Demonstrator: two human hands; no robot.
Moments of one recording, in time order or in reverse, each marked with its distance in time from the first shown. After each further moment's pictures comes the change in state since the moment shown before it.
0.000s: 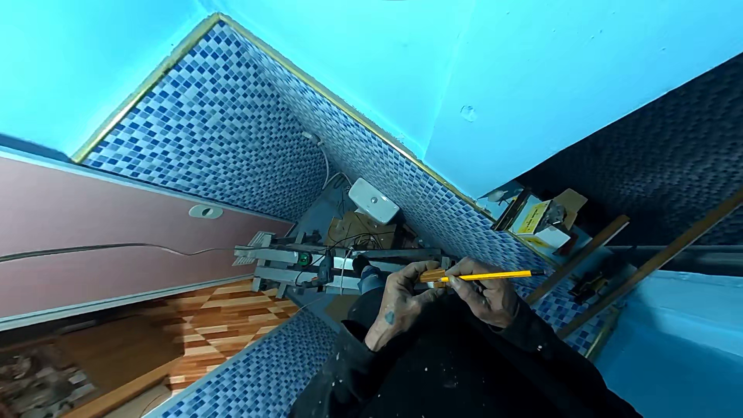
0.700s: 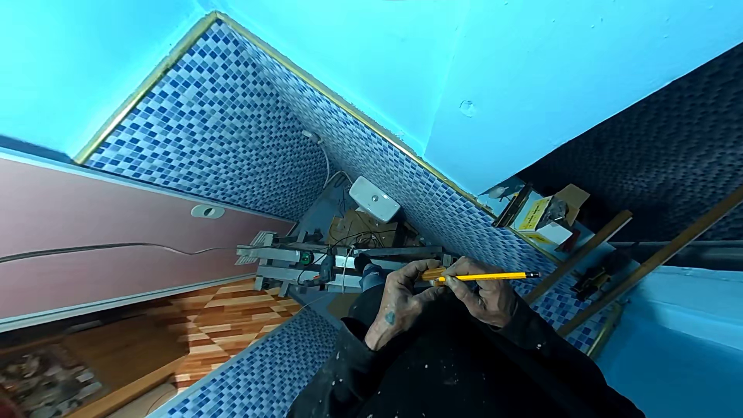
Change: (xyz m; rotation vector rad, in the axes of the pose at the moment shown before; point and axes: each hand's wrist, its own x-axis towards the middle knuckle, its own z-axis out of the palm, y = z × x) left_hand -0.003 0.003 0.000 0.025 -0.012 0.030; right_hand -0.002 -0.002 0.006 -0.063 -0.013 -0.060
